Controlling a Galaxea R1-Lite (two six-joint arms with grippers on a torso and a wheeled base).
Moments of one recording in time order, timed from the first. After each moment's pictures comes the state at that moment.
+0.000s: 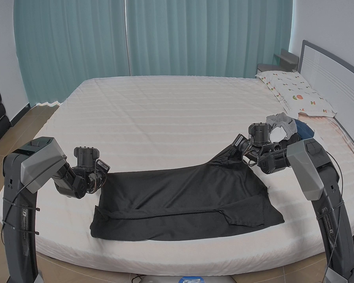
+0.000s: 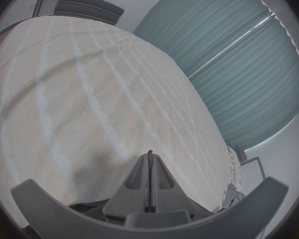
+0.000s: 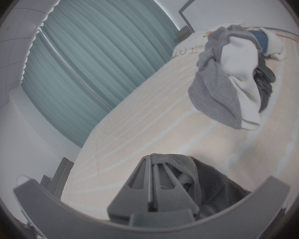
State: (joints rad) left arm -0.07 2.49 -1.20 -0.71 0.12 -1.03; right arm 0.22 2.76 -1.95 -0.47 -0.05 0.72
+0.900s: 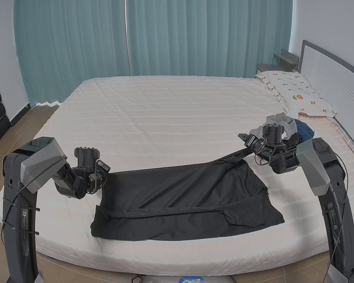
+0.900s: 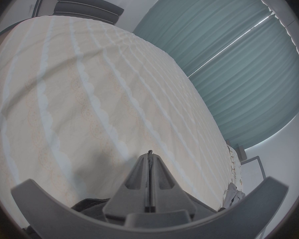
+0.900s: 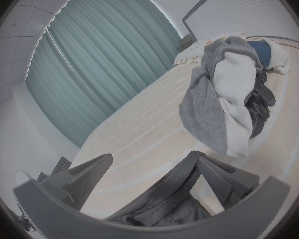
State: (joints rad) left arm -0.08 2.49 -1.20 -0.71 0.12 -1.02; right arm 0.11 2.75 -1.89 -0.57 0.03 0.65
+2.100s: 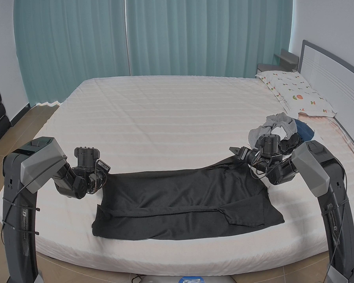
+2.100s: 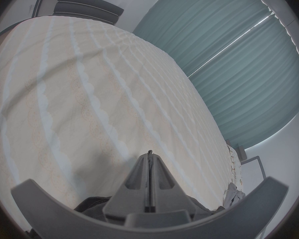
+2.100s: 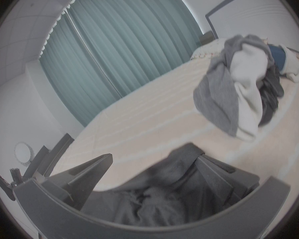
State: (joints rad) left arm -0.08 2.49 -1.20 -0.71 0.12 -1.02; right arm 0.16 2.72 -1.69 -0.70 0.12 0.49
